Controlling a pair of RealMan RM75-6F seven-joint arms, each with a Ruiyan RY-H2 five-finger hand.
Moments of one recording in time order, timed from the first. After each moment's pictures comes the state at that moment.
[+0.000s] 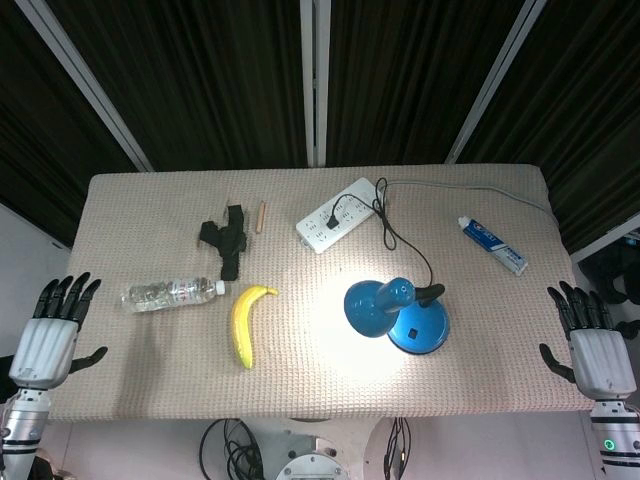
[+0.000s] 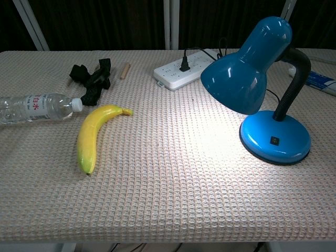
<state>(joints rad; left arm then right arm) -0.14 -1.16 -0.04 -1.62 1.54 1.48 0.18 0.07 -1.15 0.05 -1.58 -1.50 1.47 -0.06</state>
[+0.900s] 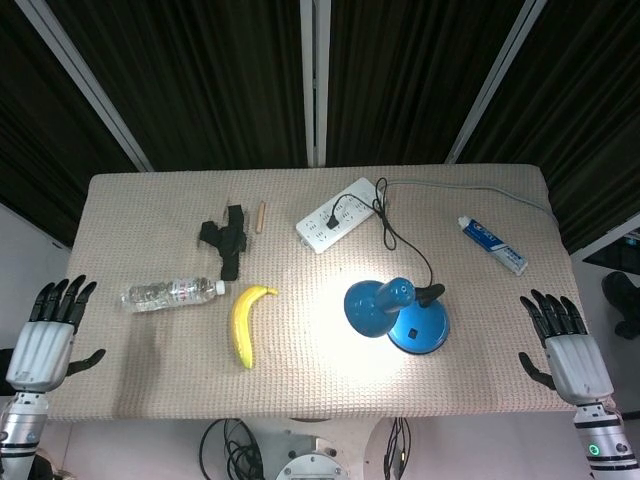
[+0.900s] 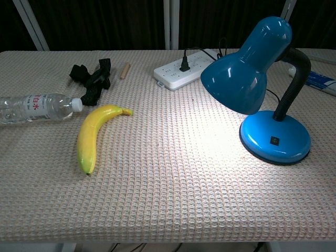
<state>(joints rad) -0.12 -1.17 -0.03 -1.61 1.54 1.49 0.16 0.08 -1.15 0.00 -1.60 -1.58 1.45 -0.10</state>
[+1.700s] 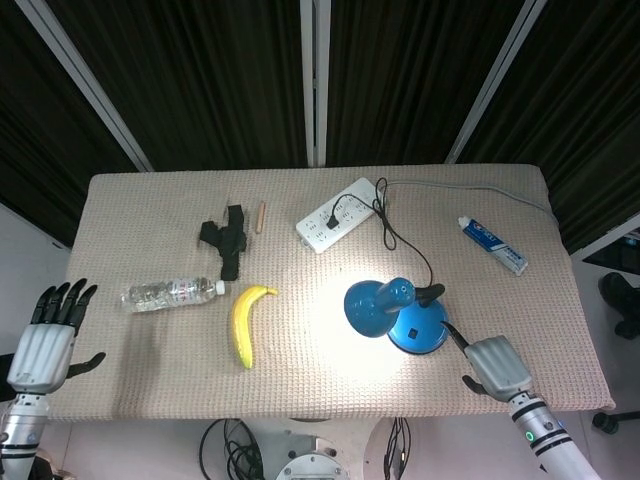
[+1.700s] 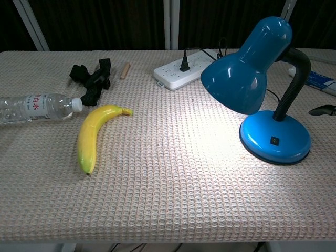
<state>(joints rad) -0.12 -1.17 -0.03 -1.60 1.53 1.47 0.16 0.26 -1.16 -0.02 -1.82 -1.45 1.07 -0.42</state>
